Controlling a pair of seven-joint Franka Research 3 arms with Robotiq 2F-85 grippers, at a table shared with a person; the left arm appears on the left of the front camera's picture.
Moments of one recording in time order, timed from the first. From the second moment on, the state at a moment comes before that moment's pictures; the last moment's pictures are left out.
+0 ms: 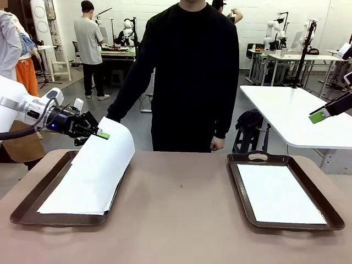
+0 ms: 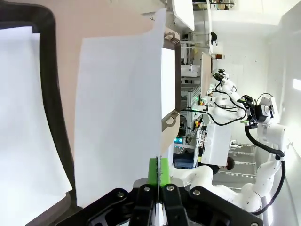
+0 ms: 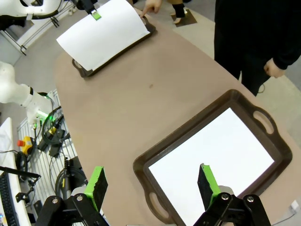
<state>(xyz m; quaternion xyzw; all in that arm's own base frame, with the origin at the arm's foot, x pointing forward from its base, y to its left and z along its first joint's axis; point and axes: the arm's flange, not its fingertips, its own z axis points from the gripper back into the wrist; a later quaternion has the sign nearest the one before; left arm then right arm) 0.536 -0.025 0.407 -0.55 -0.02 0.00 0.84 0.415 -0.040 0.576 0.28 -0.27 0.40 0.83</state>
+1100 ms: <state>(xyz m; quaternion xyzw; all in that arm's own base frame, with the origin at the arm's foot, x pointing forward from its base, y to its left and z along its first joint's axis) 0.563 0.010 0.371 -0.39 0.01 -0.05 0.92 0.415 -0.040 0.576 0.28 -0.27 0.40 0.83</state>
